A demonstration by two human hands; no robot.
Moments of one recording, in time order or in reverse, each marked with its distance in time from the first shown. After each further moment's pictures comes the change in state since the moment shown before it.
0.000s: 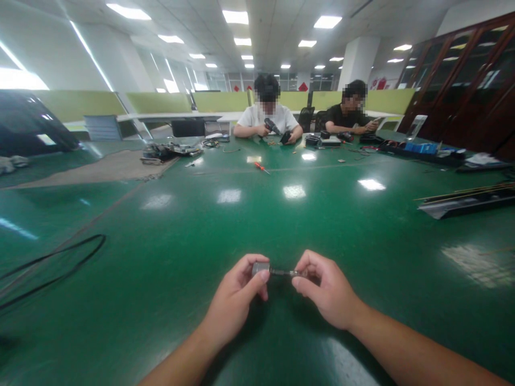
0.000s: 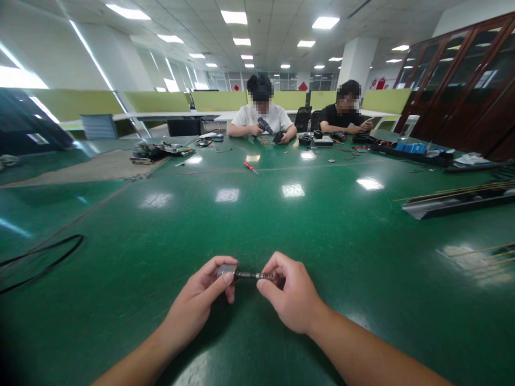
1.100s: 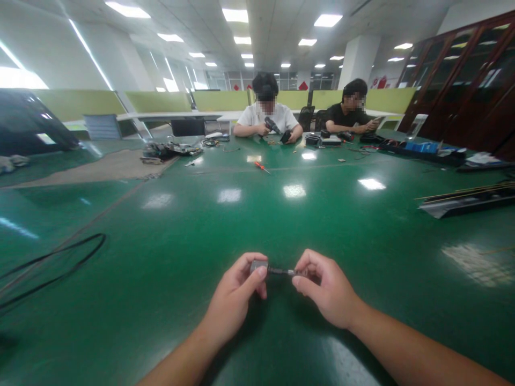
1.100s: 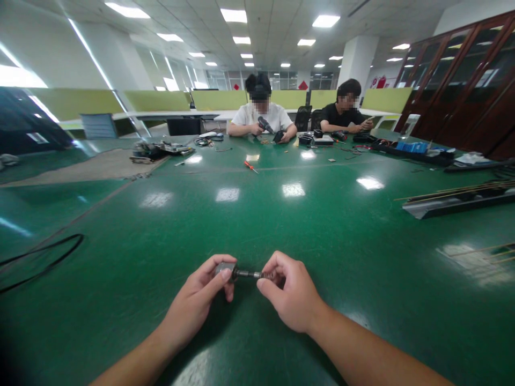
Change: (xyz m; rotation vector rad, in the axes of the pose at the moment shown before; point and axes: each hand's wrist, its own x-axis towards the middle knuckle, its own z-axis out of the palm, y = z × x) left_hand 0.000 -0.006 -0.002 -0.065 0.006 0.017; right_hand 0.000 -0.002 0.001 0.021 -0.006 0.009
